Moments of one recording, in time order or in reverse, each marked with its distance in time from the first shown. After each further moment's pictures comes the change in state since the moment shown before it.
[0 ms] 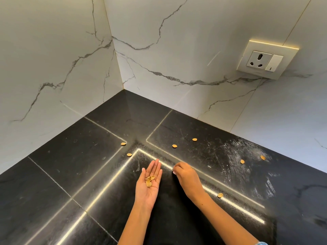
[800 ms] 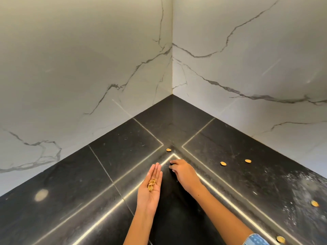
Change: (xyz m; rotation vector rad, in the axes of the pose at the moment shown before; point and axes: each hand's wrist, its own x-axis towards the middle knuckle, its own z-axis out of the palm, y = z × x) left_hand -0.016 0.115 -0.034 -0.134 0.093 0.261; right_hand 0.109 -0.096 0.086 0.083 -0.264 -0.243
